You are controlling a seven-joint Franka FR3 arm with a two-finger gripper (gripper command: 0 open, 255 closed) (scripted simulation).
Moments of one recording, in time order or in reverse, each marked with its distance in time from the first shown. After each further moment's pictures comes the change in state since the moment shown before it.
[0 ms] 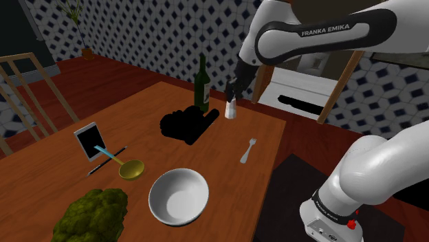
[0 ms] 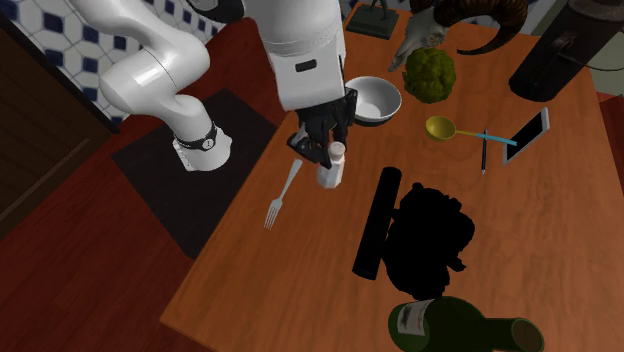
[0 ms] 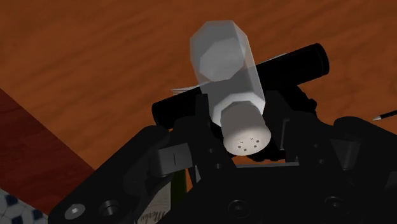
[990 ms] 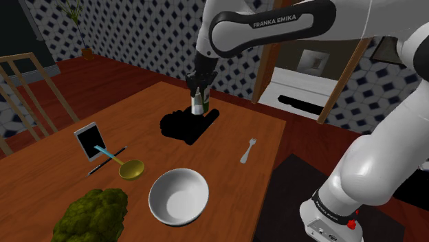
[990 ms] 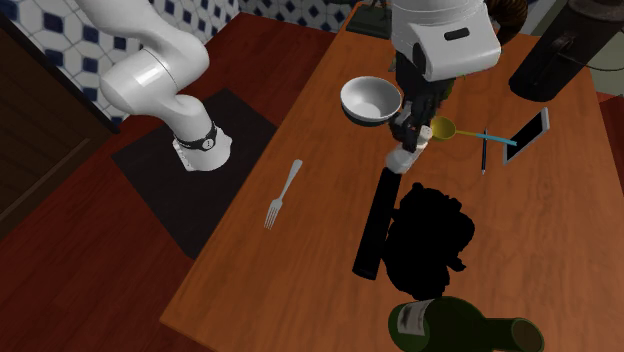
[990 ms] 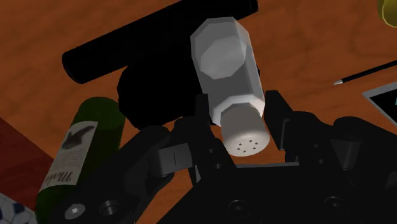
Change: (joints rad) arm 0.042 0.347 0.143 0.386 -0.070 -0.029 0.222
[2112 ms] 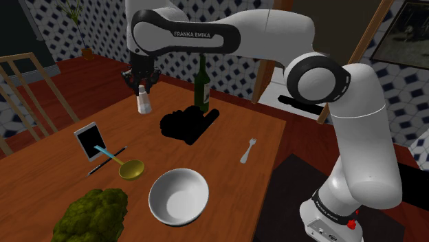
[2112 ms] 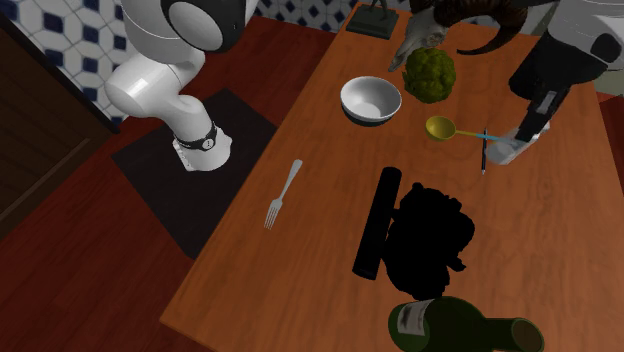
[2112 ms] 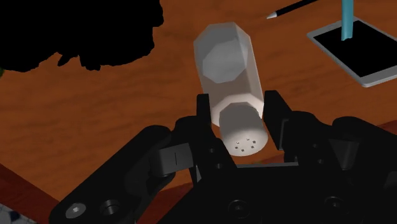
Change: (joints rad) arm 0.214 0.708 0.052 0.952 -0.238 -0.268 0.249
